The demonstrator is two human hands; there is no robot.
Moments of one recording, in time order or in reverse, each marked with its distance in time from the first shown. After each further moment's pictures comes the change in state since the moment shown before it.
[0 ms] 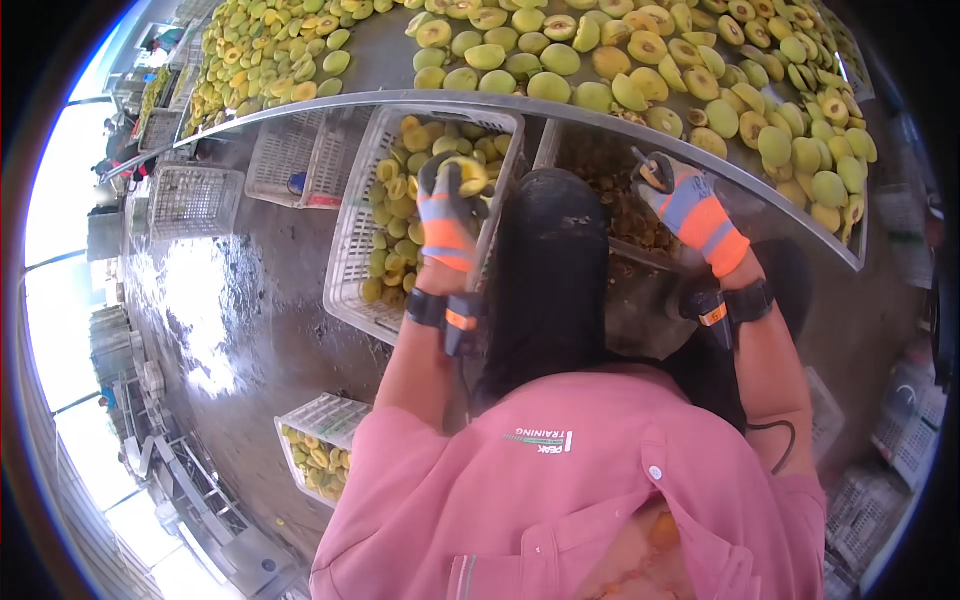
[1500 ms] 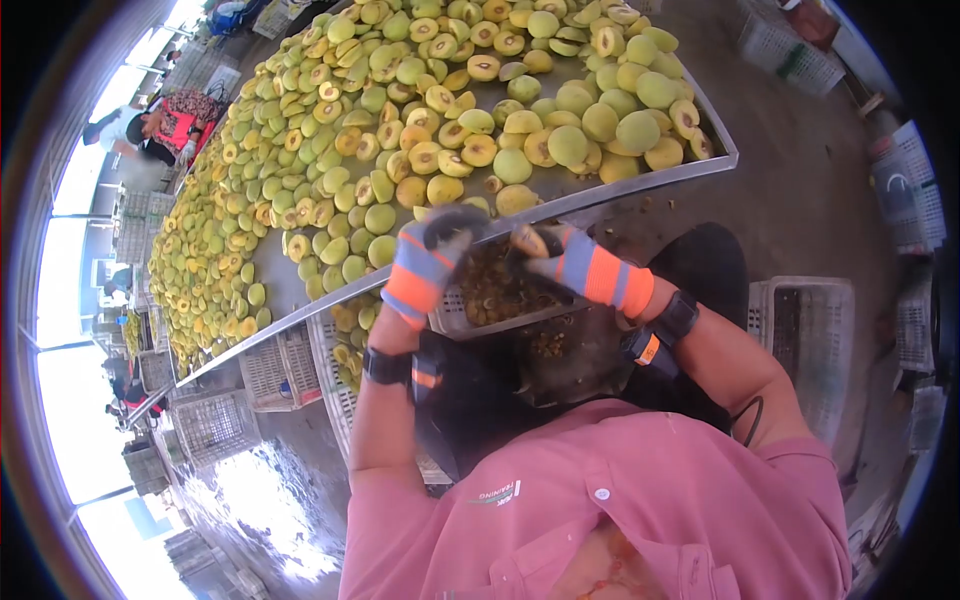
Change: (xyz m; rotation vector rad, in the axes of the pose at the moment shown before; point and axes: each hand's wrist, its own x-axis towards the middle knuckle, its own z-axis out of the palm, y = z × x) left_hand -0.001 0.011 0.232 0.839 -1.051 0.378; right_hand -0.073 0.026 -0.069 1.167 0.090 0.298
